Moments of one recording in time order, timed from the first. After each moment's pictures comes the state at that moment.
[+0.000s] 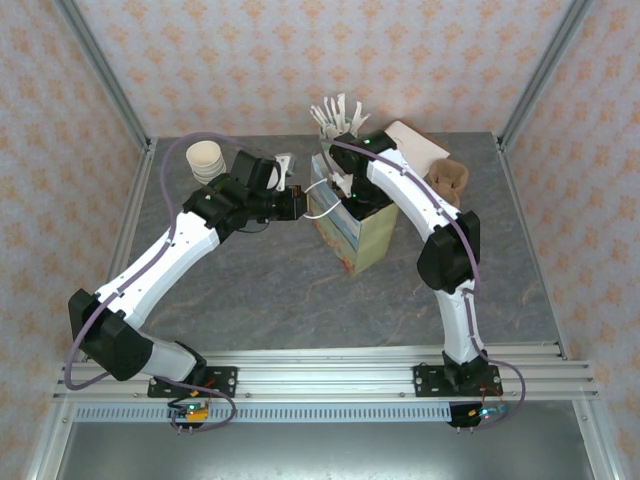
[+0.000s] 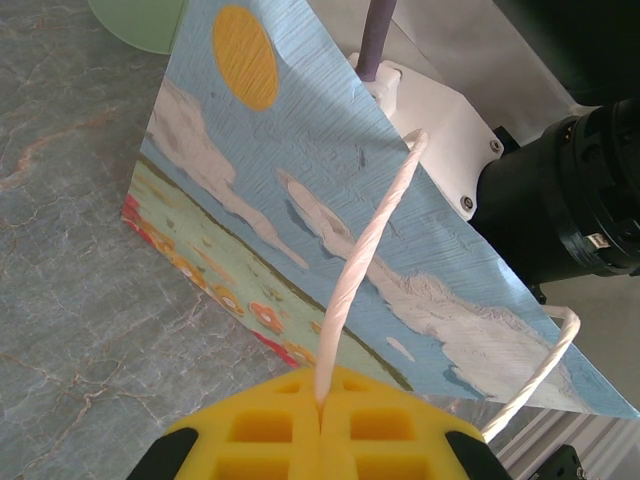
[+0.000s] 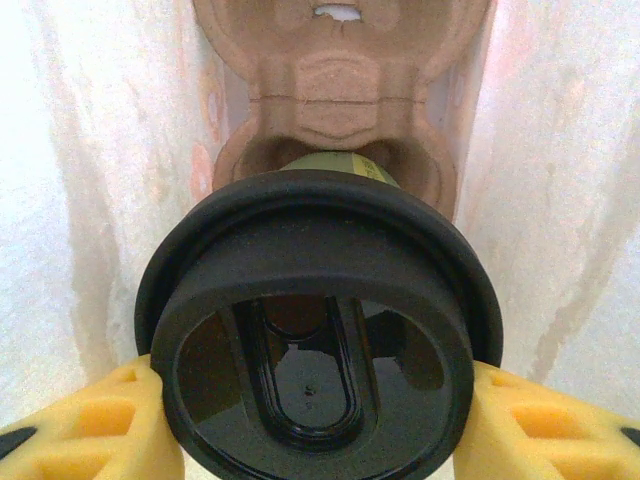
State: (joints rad) left arm -0.50 1.42 1.39 -0.68 0.23 -0.51; right arm 0.56 2.14 2.17 -1.61 -0.02 -0.01
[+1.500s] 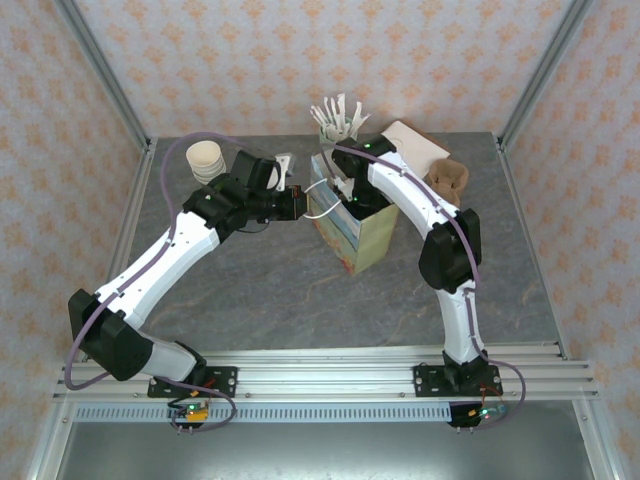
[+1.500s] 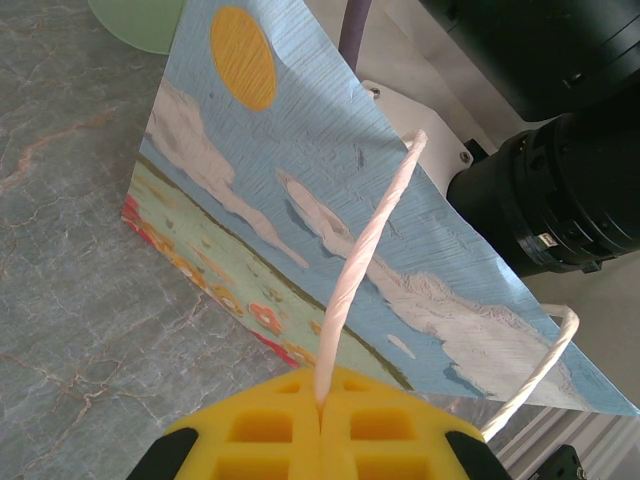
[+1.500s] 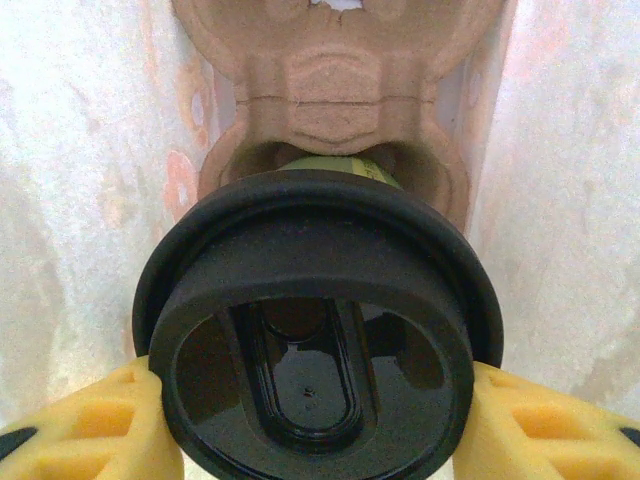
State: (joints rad) left arm -0.50 1.42 1.39 -0.68 0.23 -0.51; right arm 0.54 2.14 2.08 -1.55 -0.04 -0.02
